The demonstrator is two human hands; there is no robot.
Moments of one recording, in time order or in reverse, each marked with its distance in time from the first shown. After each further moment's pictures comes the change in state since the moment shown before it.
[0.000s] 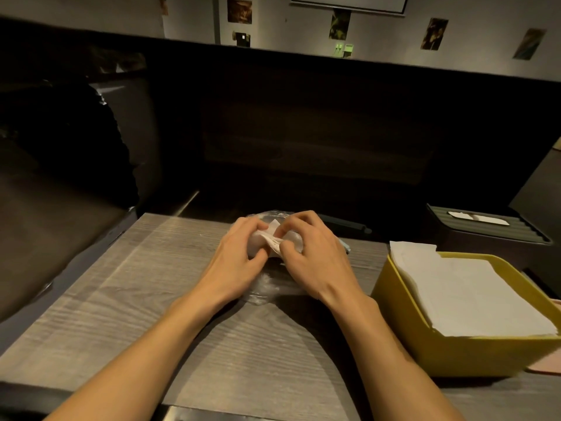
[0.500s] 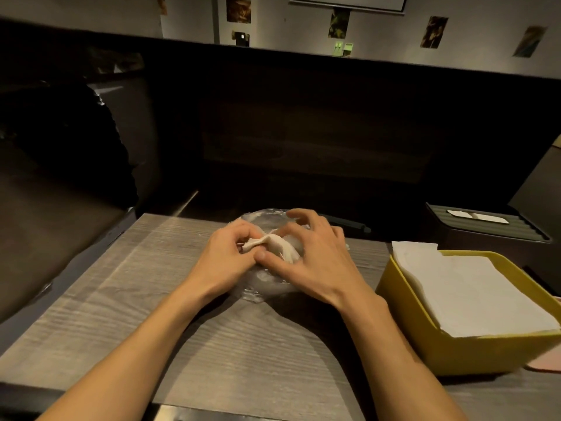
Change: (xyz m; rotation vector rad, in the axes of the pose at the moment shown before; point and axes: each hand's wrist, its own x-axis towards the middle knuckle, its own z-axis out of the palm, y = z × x) left_hand -0.002 0.003 -0.017 -0.295 -0.067 -0.125; right_hand -0.005 0.008 -0.006 -0.148 -0.066 -0.107
